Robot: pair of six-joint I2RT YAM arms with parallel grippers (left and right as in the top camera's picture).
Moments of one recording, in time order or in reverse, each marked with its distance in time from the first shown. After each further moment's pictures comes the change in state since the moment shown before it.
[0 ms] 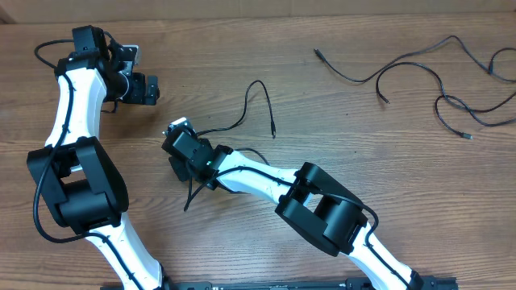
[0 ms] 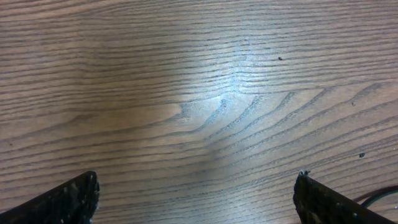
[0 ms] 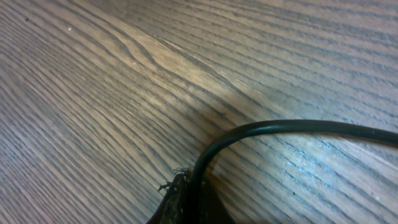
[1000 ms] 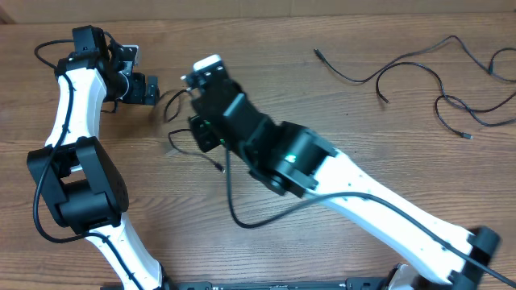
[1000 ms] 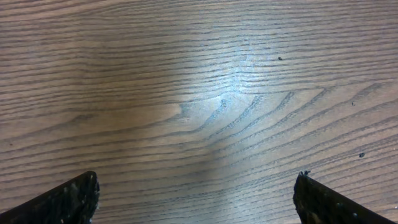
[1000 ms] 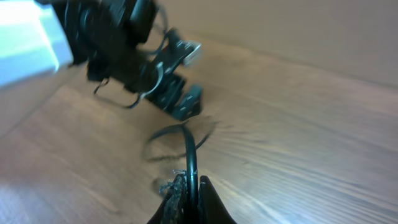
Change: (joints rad) left arm 0.000 0.000 0.000 0.000 0.000 0.000; right arm -0.040 -0.687 0.038 -0.357 0.153 -0.076
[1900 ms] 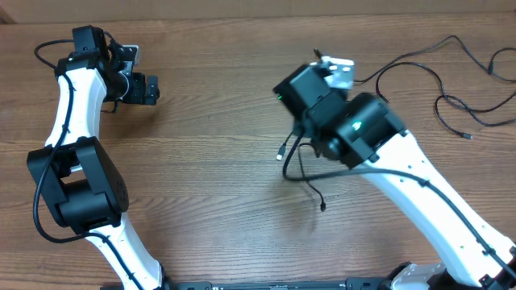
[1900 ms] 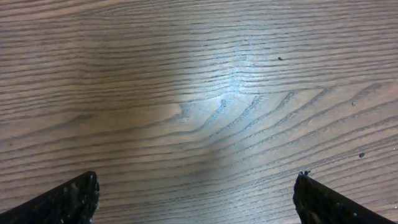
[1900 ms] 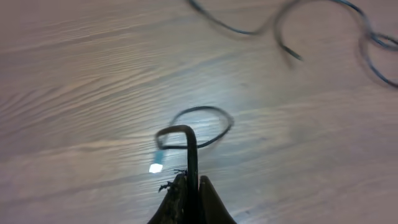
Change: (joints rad) left arm 0.000 0.000 0.000 0.000 0.000 0.000; right arm -0.285 -0.080 0.000 -0.695 0.231 0.453
